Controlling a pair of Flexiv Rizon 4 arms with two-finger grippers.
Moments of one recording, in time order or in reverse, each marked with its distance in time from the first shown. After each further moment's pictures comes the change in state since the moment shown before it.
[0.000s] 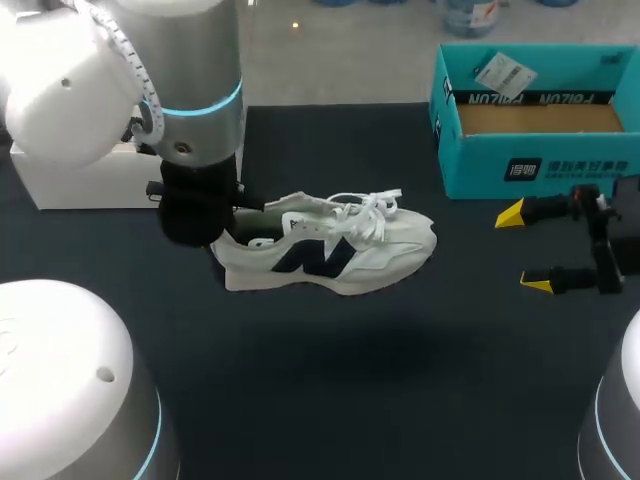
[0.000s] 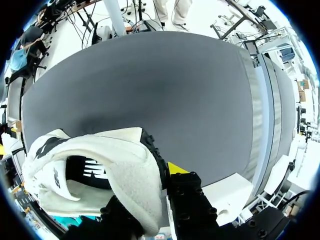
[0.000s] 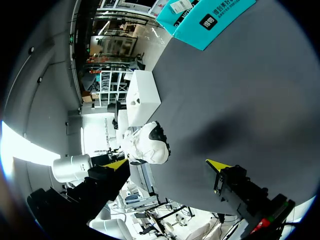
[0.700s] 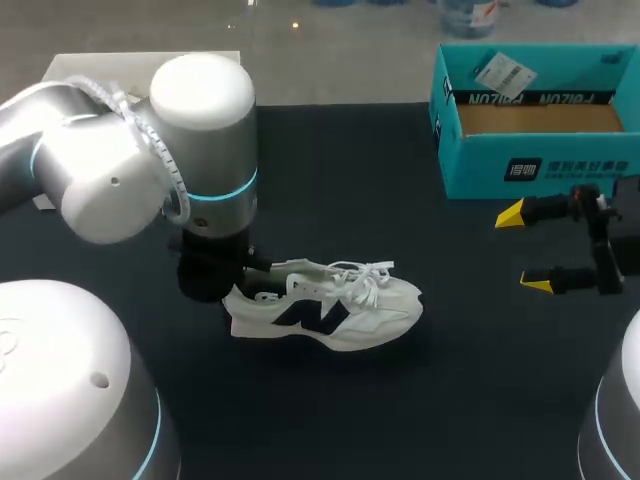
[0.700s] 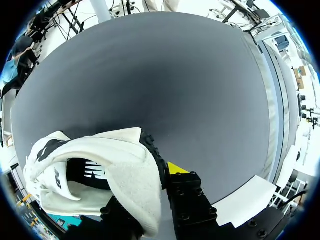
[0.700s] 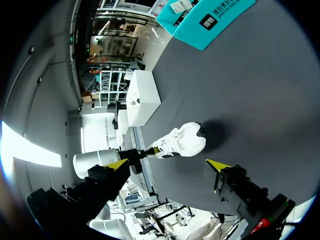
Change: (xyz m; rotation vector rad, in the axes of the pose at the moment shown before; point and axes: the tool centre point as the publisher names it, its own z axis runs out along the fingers) left arm -0.005 -0.004 0.123 0.026 0.014 0.092; right arm 0.000 0.000 0.000 0.000 0.000 0.000
